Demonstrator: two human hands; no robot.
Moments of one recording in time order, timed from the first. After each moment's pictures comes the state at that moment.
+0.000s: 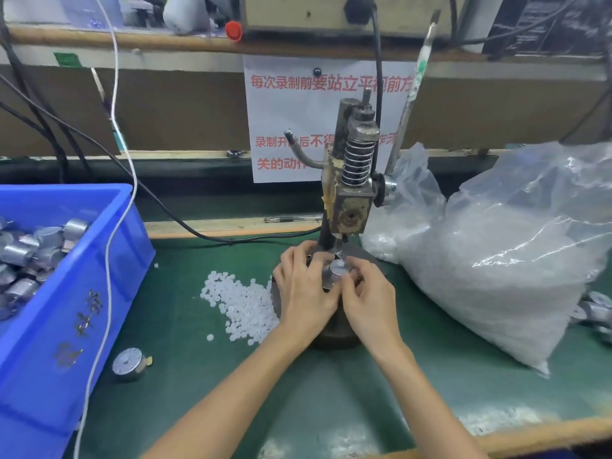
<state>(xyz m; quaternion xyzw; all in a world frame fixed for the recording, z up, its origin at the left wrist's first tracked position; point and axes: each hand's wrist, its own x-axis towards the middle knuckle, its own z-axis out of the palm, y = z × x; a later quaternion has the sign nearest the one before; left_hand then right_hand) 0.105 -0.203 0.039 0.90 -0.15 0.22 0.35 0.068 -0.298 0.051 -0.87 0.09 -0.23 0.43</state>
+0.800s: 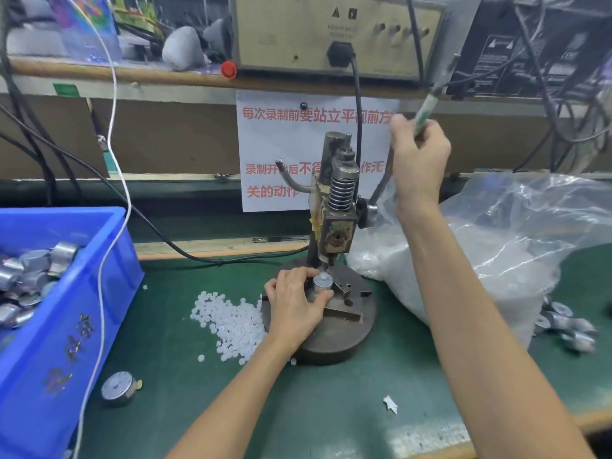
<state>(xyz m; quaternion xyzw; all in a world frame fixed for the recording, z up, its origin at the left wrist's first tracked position) 0.122 -0.201 0.034 0.88 -0.14 0.15 0.42 0.132 -0.336 0.234 -0.69 0.08 -0.41 0.59</state>
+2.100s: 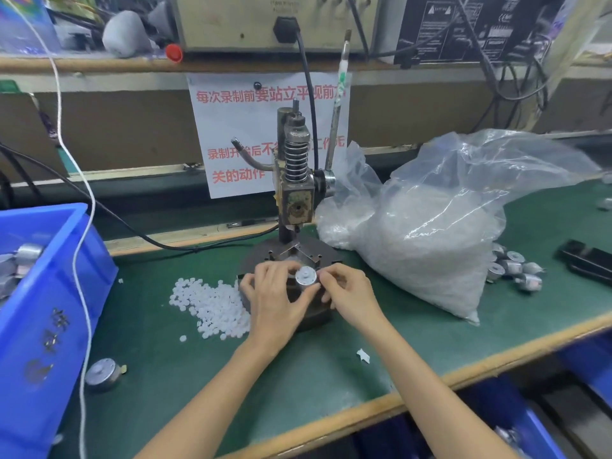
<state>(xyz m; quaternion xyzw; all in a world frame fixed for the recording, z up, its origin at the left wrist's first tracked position) 0.072 -0.200 0.032 0.86 -0.20 0.26 0.38 0.038 -0.330 0.054 -0.81 0.11 -0.12 0.57</state>
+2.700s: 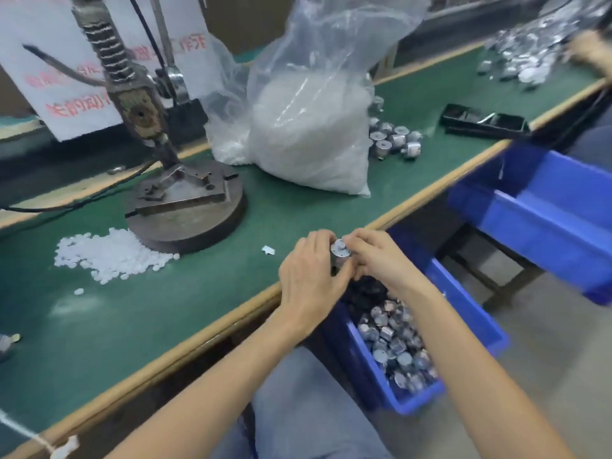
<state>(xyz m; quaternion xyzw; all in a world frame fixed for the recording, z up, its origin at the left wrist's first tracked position) -0.088 -0.304 0.009 0.86 -0.38 0.13 0.32 -0.140 -0.423 0.019 -0.69 0.24 -0.08 0.68</state>
